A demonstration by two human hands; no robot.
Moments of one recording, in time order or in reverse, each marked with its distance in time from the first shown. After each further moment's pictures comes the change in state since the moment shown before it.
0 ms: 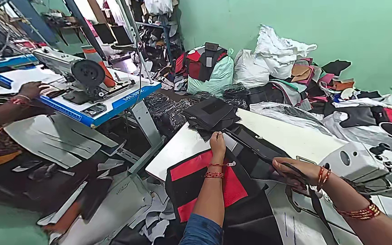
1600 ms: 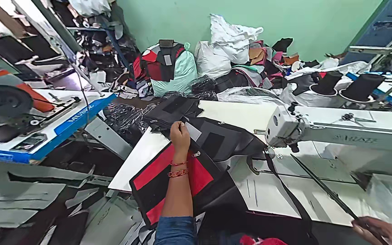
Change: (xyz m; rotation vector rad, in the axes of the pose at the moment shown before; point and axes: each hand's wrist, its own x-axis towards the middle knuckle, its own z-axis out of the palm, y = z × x) left_hand -0.019 0.028 -0.014 0.399 -0.054 0.425; right_hand -0.257 0.225 0.120 0.074 0.789 0.373
